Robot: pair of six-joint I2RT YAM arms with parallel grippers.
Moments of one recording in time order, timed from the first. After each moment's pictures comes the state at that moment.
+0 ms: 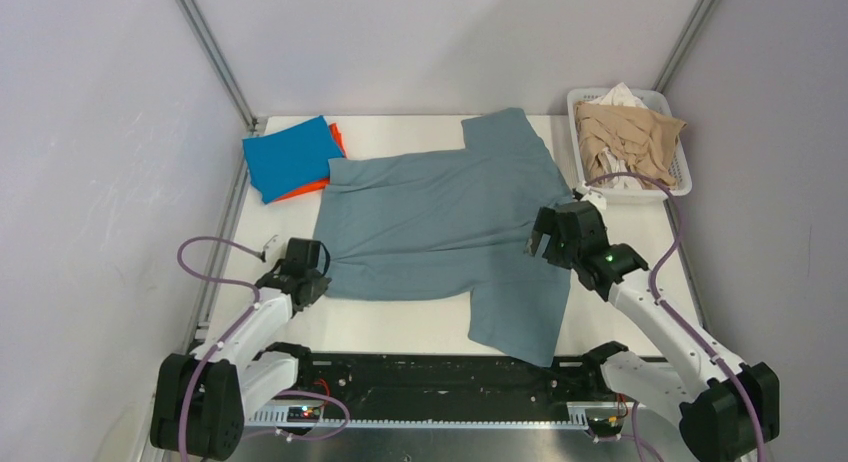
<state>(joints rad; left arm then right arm) -0.16 0.99 0.39 -0.45 -0.34 -0.93 0.39 0.98 0.74 -0.54 0.25 0.63</state>
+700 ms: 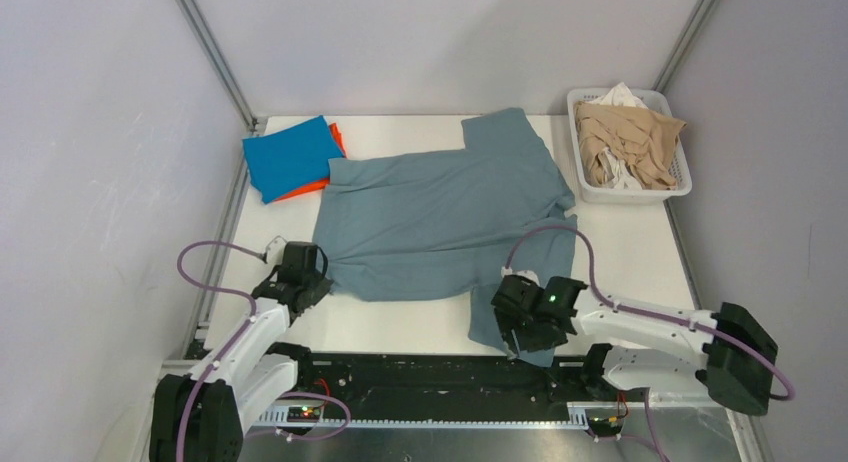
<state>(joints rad) -0.16 0.90 0.36 -0.44 -0.26 -0.91 1.05 1.08 0.67 -0.95 0.11 0.78</state>
